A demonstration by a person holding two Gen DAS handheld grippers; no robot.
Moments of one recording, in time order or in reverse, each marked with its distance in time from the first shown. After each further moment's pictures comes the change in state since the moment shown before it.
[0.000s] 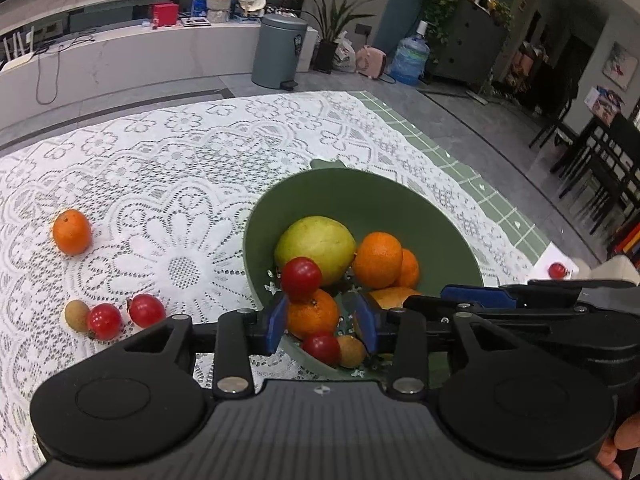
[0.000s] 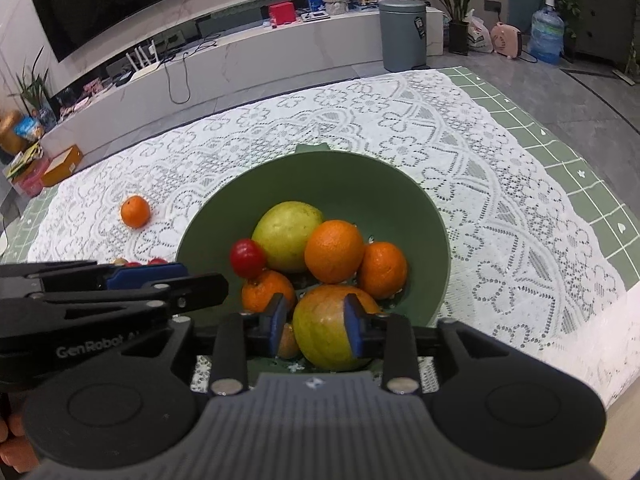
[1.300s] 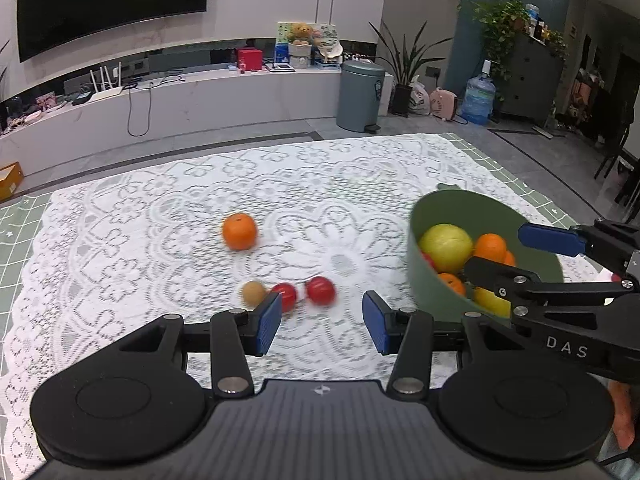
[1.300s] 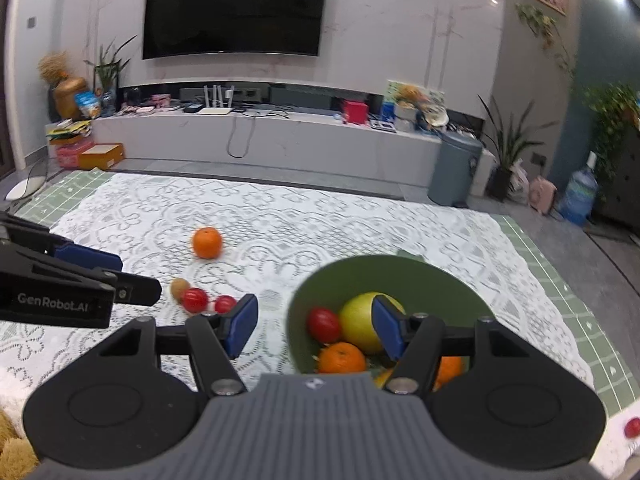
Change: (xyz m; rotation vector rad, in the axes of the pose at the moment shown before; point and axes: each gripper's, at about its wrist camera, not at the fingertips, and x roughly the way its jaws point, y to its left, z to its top) left arm -0.091 0.070 -0.045 -0.007 -0.144 0.244; right arm -0.029 0.097 -0.035 -0.375 -0.323 -0.003
